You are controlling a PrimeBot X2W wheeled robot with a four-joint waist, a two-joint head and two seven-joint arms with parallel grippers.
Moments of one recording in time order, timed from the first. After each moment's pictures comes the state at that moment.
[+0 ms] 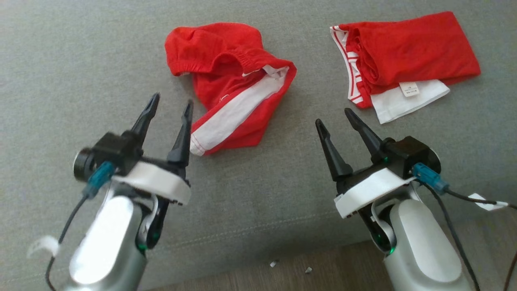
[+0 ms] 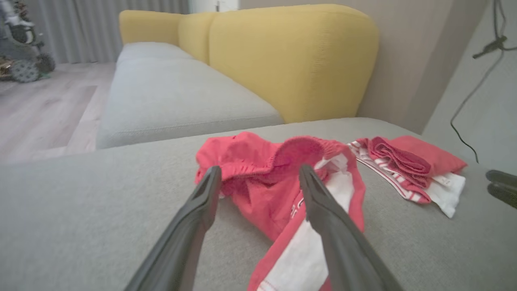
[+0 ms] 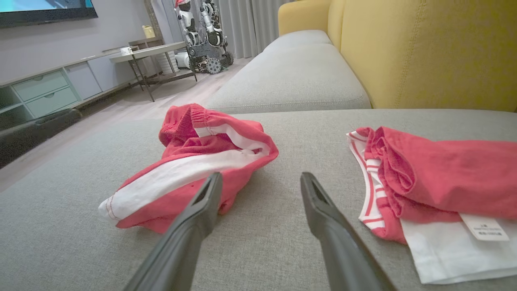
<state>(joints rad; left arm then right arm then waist) -0.35 0.20 -0.41 0.23 -0.33 0.03 -0.24 -0.31 -0.06 0.36 0.34 0.09 0.13 -0.08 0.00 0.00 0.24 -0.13</state>
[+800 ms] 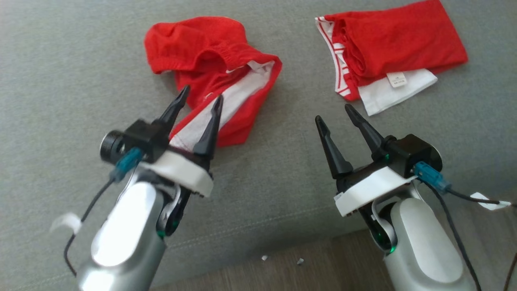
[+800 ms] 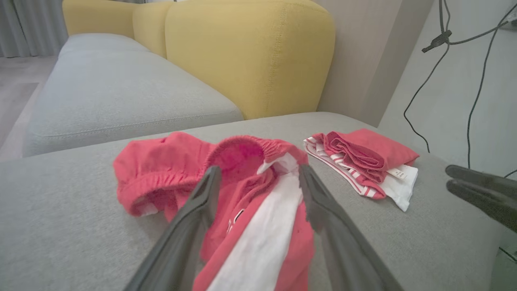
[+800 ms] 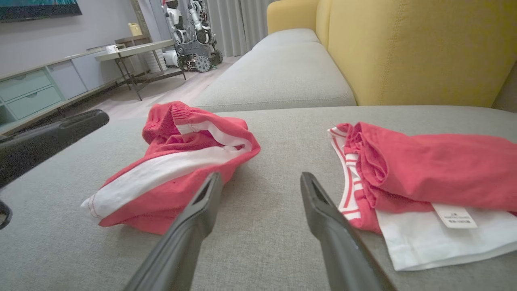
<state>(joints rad) -0.41 0.14 -0.45 0.28 -0.29 -0.03 -0.23 -0.30 -0.06 0.36 0.31 0.09 0.13 -0.07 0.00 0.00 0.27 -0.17</state>
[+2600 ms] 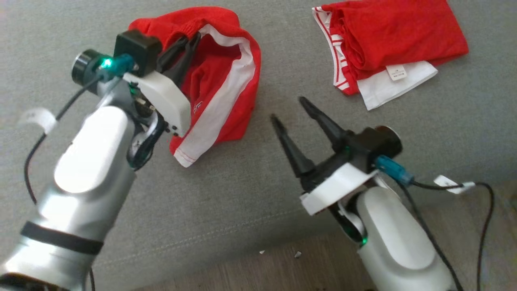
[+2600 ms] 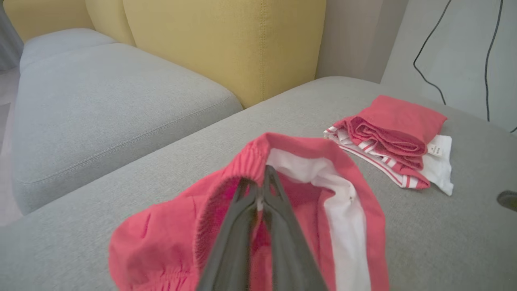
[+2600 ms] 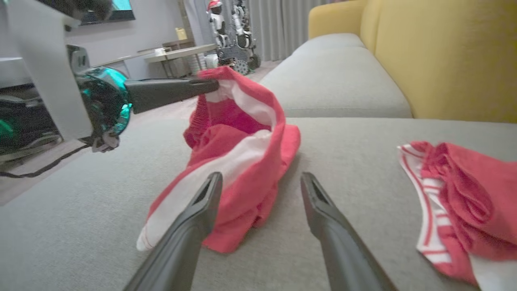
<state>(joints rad) -0.77 0.25 -0.56 0.46 -0.35 -0.12 -0.01 -0.41 -0.06 0.55 0.36 0.13 0.13 -0.12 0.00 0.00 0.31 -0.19</state>
